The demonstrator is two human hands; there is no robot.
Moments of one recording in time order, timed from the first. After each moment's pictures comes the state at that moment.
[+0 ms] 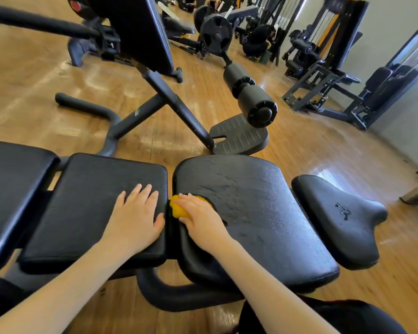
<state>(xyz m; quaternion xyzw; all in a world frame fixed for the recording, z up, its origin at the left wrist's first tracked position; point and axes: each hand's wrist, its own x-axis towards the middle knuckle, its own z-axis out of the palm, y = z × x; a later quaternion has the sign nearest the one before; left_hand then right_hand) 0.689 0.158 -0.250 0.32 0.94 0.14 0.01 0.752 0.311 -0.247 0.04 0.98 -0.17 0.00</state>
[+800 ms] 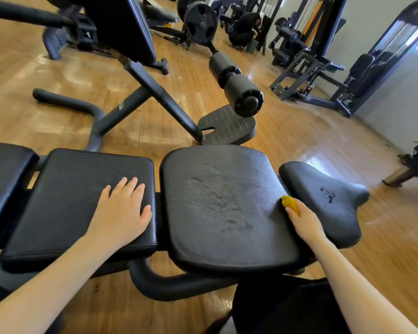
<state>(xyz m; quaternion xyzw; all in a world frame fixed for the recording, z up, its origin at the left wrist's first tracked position) 0.688 0.157 -0.253 0.33 0.94 0.13 0.02 0.894 0.504 -0.241 0.39 0.89 -0.21 -0.10</state>
